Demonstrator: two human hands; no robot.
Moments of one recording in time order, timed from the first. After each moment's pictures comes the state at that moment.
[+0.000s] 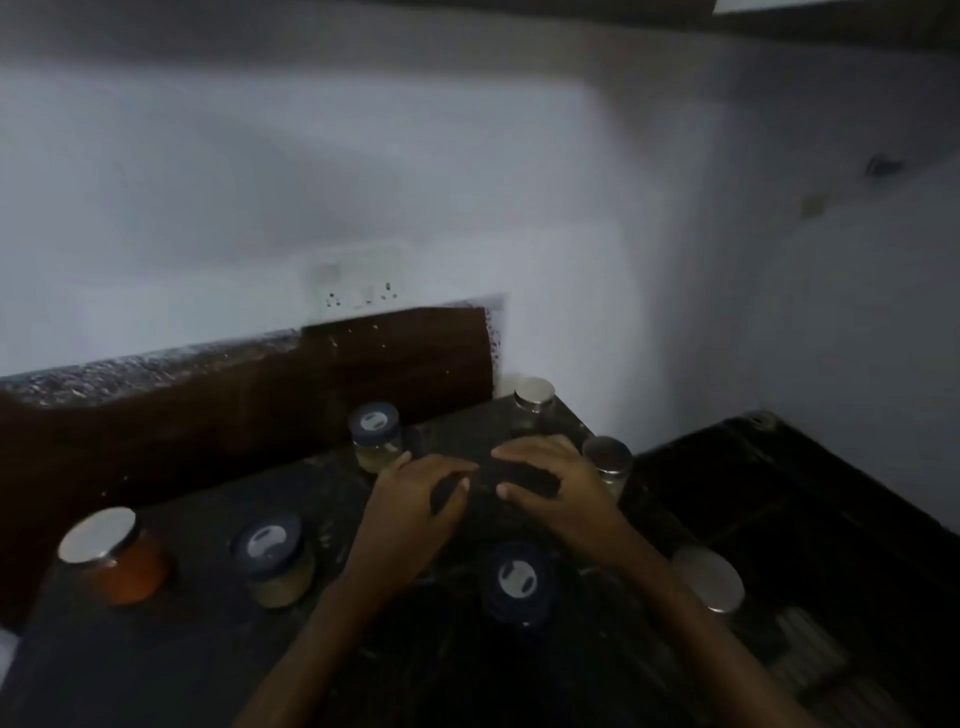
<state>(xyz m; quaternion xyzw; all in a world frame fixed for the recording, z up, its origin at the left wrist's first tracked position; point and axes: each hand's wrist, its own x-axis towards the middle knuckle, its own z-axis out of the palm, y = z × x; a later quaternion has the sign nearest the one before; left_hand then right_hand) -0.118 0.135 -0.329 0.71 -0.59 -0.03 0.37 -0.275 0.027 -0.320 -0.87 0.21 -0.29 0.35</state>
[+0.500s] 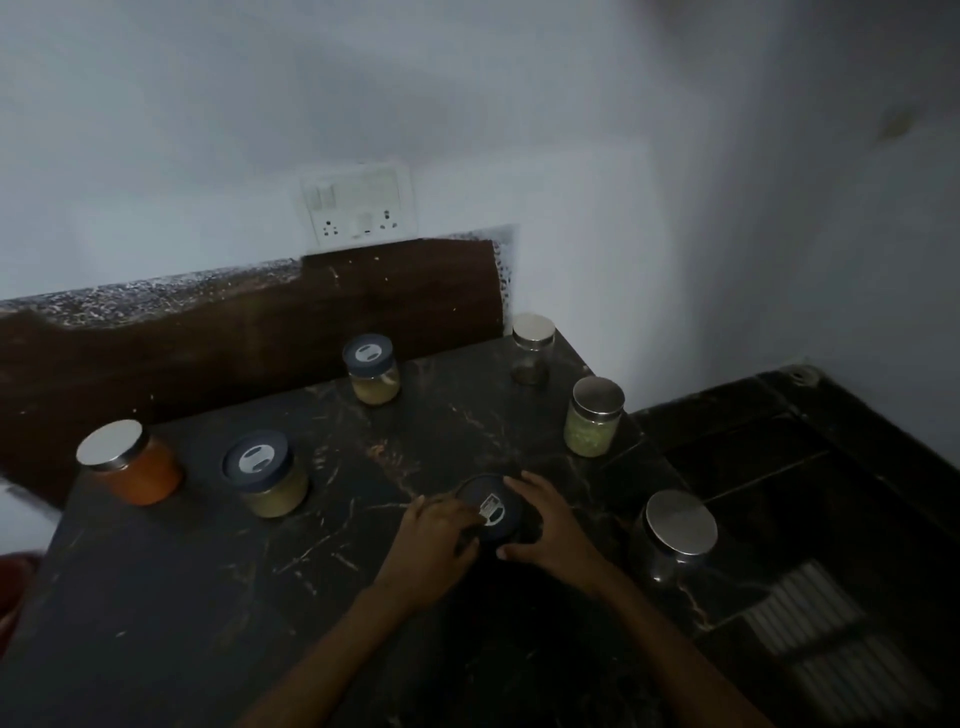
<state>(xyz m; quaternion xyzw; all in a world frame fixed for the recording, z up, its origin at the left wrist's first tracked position) -0.188 0.132 -0.448 0.78 -0.59 -0.13 0.14 -0.331 0.005 -0.477 -0.83 0.32 -0.10 0.45</state>
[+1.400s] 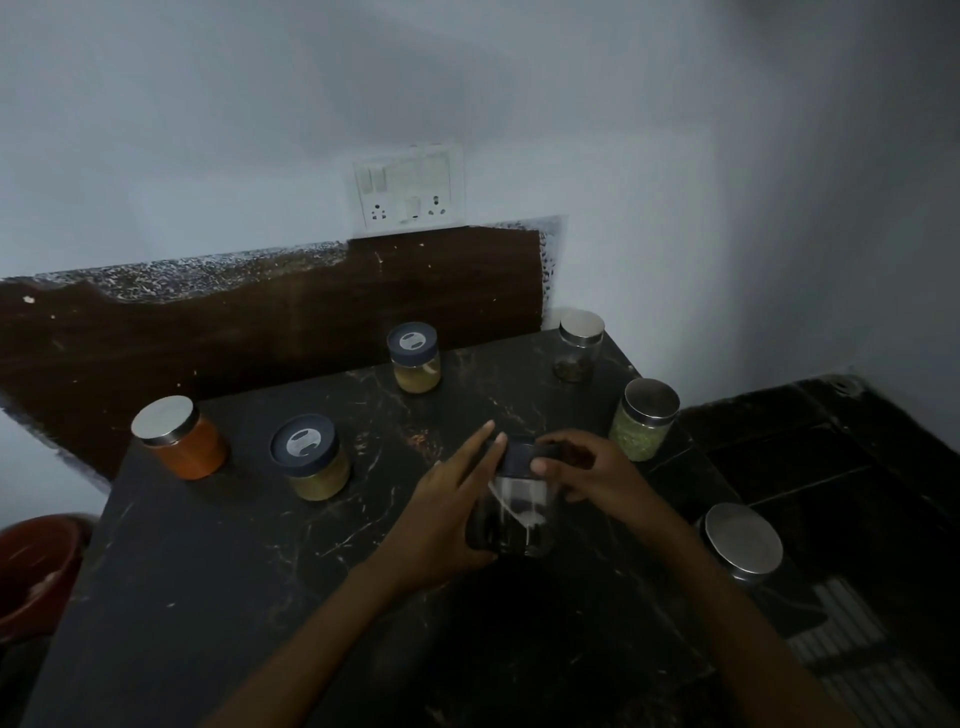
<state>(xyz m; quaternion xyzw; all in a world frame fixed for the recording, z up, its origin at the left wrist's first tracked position) -0.143 0.156 -0.414 0.71 -0.66 -0.11 0.22 -0.294 -0.001 -0.390 -0.73 0.30 -0.13 0.60</state>
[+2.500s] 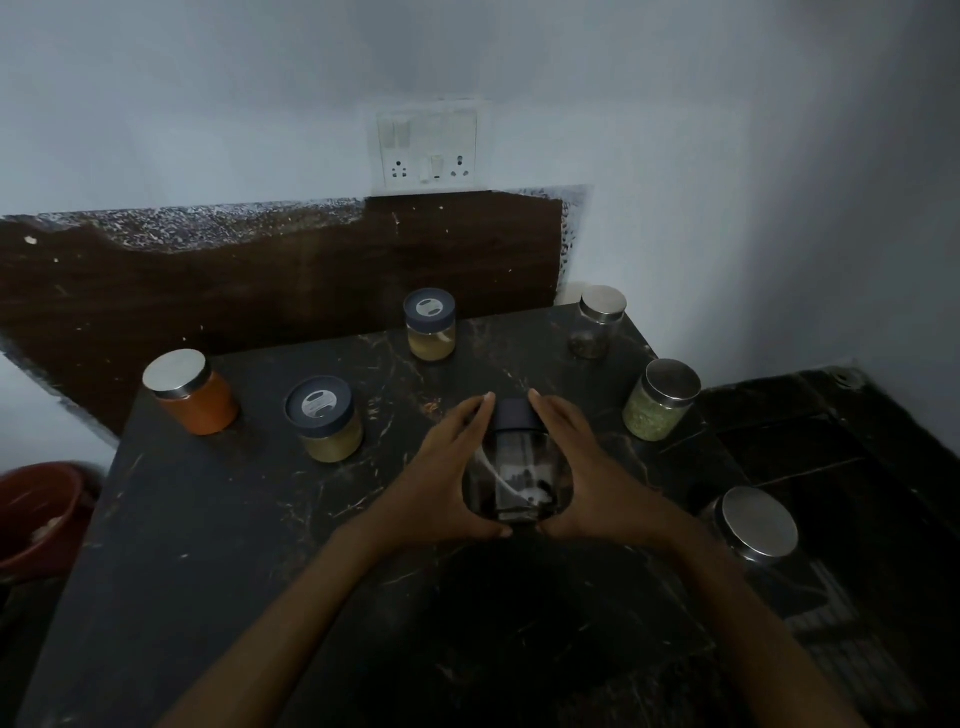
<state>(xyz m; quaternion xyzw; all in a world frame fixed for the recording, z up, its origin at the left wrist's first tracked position) -0.126 0.177 -0.392 0.71 -0.61 -0.22 0.28 -0.287 0.037 -0.377 -0.90 0.15 -0.03 0.41</state>
